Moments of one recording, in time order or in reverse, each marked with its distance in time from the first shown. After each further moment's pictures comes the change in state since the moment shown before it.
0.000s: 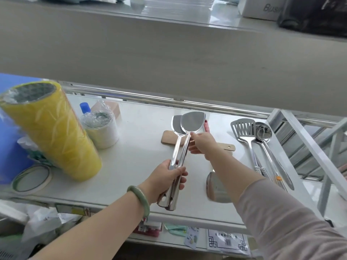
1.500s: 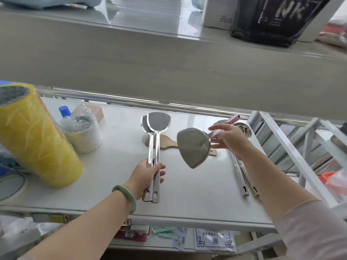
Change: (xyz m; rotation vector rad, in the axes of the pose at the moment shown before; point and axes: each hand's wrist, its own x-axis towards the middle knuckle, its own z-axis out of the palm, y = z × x) left_hand 0.020 -0.007 -0.003 0.024 0.222 0.047; right_hand -0.032 -0.003 -0.124 0.123 0.020 -0.170
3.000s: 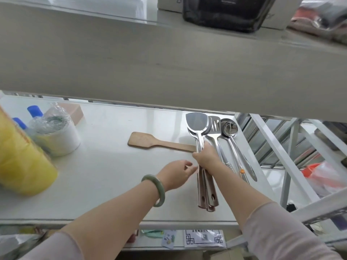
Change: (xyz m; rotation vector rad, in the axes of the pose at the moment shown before) left_hand 0.013 0.004 0.116 0.987 -0.393 0.258; right_hand 0.010 0.067 0.015 -0.652 0.186 0.105
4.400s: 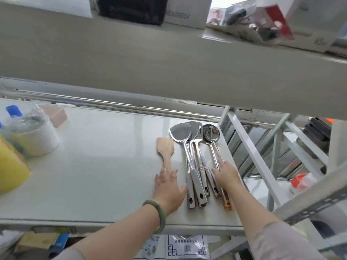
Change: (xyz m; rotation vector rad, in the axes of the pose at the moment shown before) left_hand 0.016 0.011 0.101 0.192 0.228 -0.143; right_hand 0.017 0.136 -0.071 -0.329 0.005 0.001
